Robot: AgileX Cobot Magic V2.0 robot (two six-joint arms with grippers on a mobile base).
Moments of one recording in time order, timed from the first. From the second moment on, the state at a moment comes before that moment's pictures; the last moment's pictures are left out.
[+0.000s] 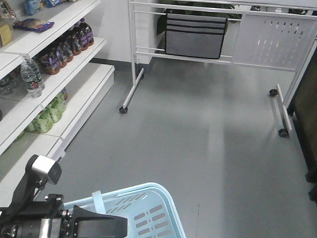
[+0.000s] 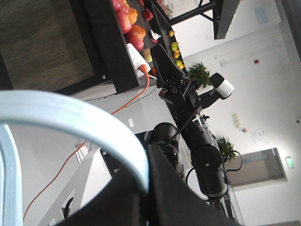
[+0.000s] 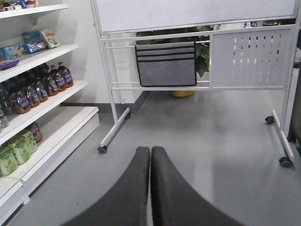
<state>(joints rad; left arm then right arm) -0.28 1.20 -0.37 1.40 -1.16 -2.05 0.02 -0.01 0.03 0.04 0.17 0.11</state>
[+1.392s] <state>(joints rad) -0.28 1.20 -0.37 1.40 -1.16 -2.05 0.02 -0.01 0.03 0.04 0.17 0.11</state>
